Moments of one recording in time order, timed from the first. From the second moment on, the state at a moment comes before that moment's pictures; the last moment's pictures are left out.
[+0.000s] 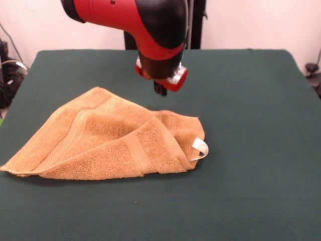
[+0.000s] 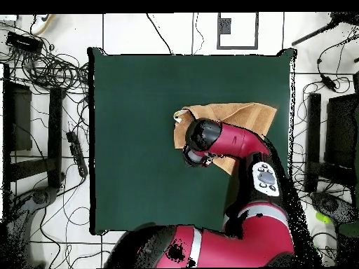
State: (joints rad) arm -0.20 -0.35 -0.09 1.43 -0.01 0.94 2.04
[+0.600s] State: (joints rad) arm -0.20 -0.44 -0.09 1.43 -0.01 0.93 2.04
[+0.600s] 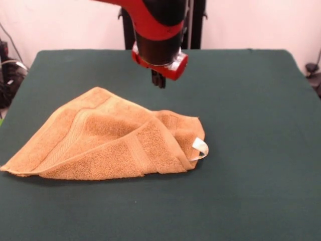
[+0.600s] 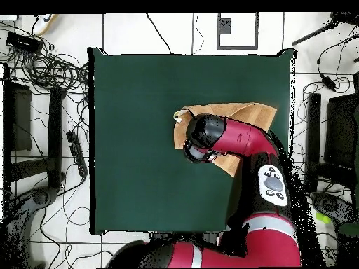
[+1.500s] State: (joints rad) arm -0.27 -0.53 -0.07 1.40 -0.04 0.82 2.04
